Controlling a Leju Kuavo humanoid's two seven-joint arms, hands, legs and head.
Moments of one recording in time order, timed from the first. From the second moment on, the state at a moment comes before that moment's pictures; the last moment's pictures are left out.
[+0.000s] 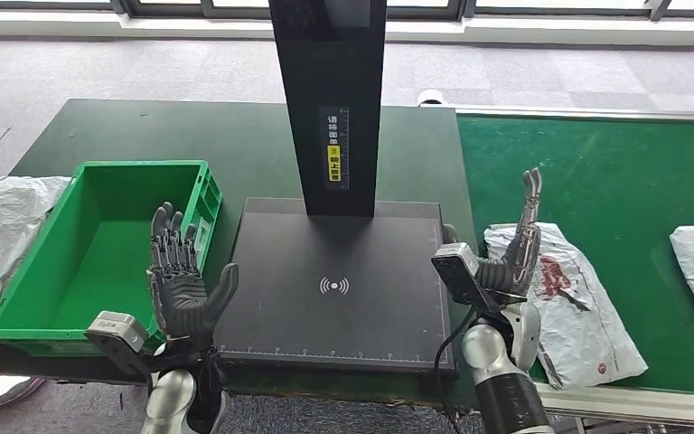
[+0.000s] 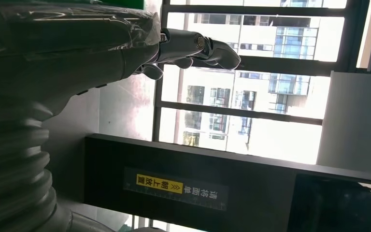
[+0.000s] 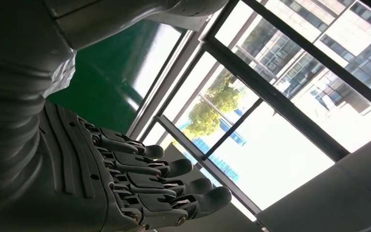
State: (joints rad) left arm 0.00 -0.27 -0.10 -1.52 0.09 0.16 -0.67; right arm -0.28 0.20 0.06 -1.07 0.78 -0.65 -0.41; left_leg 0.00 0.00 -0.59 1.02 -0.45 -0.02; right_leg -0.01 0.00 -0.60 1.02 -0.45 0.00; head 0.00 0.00
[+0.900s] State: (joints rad) left arm 0.02 -0.27 -0.10 -1.54 0.12 0.17 -0.66; right arm -0.30 0.06 -0.33 -0.90 1.33 -0.60 0.16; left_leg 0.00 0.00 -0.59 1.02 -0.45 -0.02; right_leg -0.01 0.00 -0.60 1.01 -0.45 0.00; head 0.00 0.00
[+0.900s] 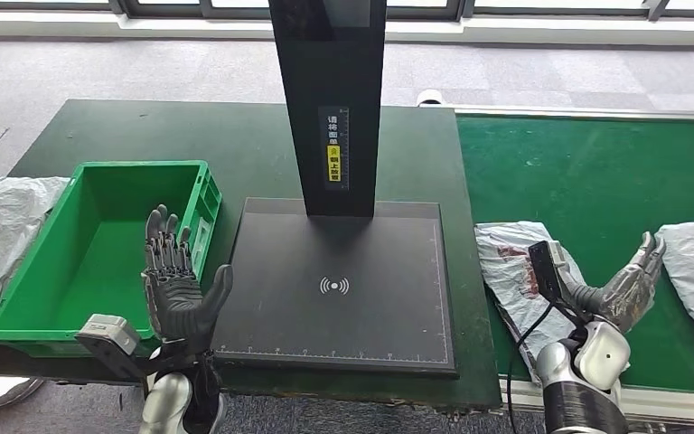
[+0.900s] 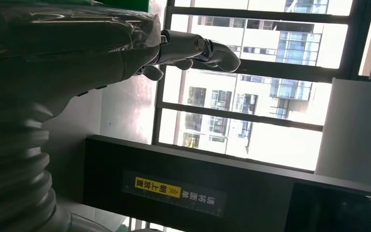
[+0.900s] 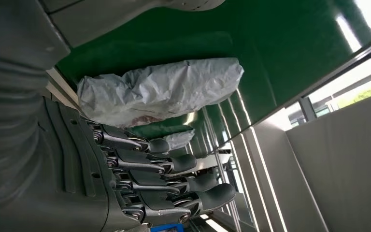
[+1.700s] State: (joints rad) left arm 0.02 -0.27 -0.10 -1.57 0.12 0.15 -0.65; right arm -0.30 0.04 -0.36 -0.82 1.13 -0.30 0.03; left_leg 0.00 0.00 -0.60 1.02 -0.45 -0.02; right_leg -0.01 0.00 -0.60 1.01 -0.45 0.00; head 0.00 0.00
